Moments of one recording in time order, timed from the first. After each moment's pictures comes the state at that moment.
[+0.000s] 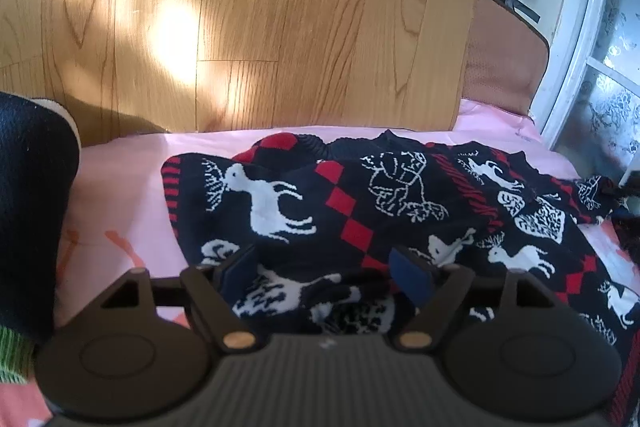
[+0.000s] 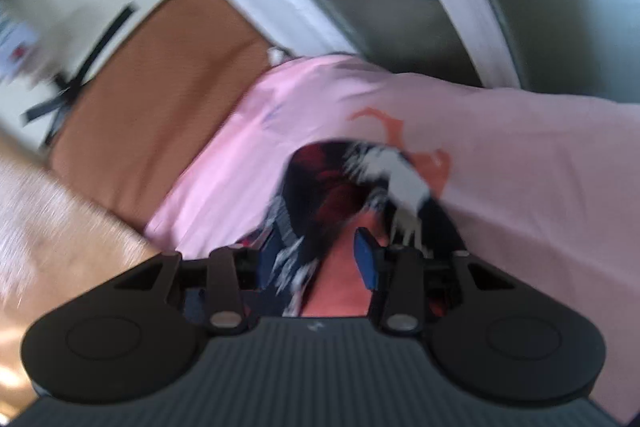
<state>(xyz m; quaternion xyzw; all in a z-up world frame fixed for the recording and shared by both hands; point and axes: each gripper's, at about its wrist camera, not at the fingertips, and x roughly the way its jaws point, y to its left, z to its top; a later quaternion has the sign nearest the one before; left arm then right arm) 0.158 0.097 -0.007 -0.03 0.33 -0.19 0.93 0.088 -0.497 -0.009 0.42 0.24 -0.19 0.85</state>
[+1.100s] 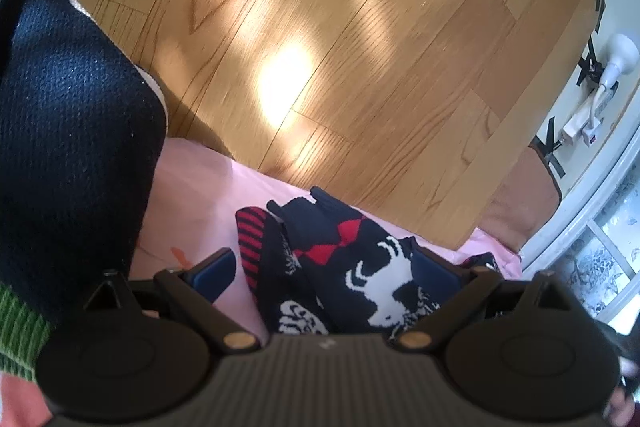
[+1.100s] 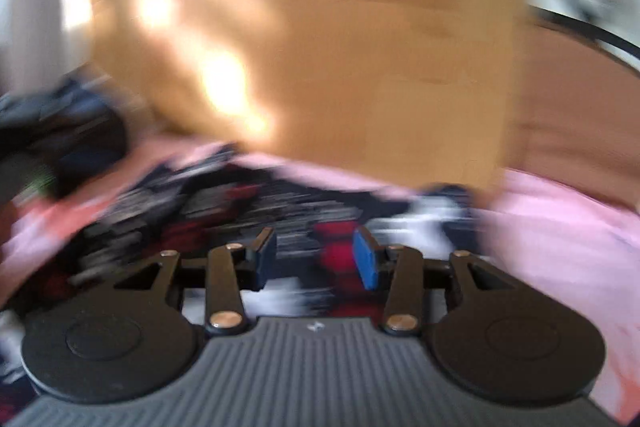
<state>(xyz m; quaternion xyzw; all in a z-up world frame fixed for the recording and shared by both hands) 0.178 0.181 0.004 -0.25 0.28 -0.15 0.91 0.183 -0.199 0.018 -0.05 0.25 0.13 0.96</state>
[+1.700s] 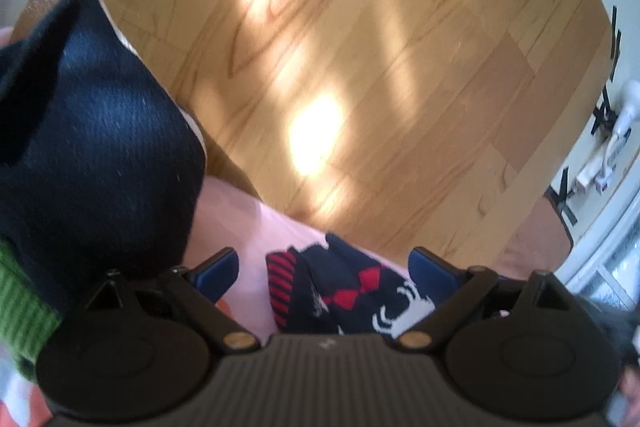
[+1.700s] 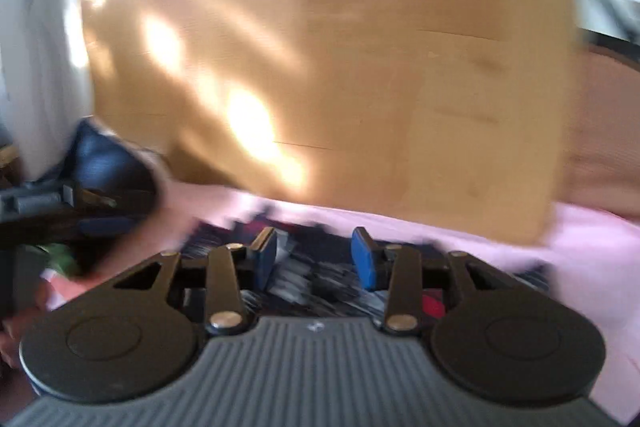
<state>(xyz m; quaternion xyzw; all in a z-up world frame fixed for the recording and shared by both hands) 0.170 0.201 0.014 -0.28 0.22 -0.10 0.93 0.246 -0.081 0.041 -0.04 0.28 0.24 0.93</state>
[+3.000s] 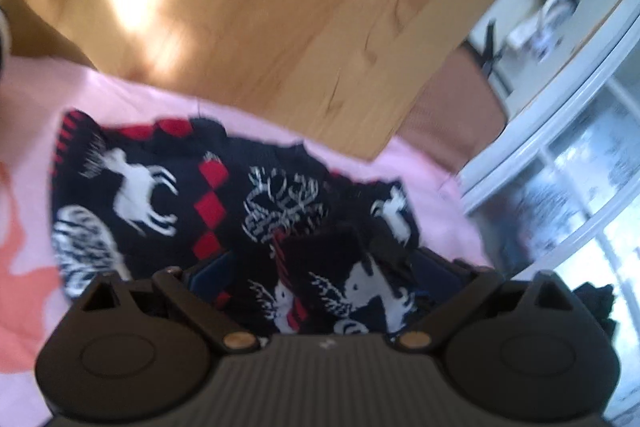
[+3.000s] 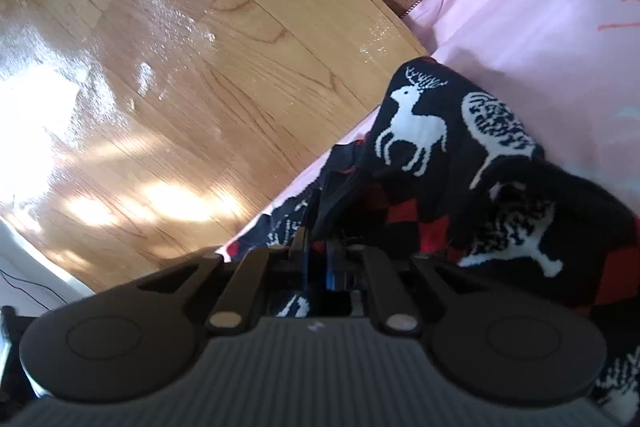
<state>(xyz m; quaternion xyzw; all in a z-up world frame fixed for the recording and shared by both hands) 0.195 0.066 0.017 -0.23 0.39 -0.25 0.86 0.191 -0.207 -0.041 0.38 0.28 0.10 0.87</state>
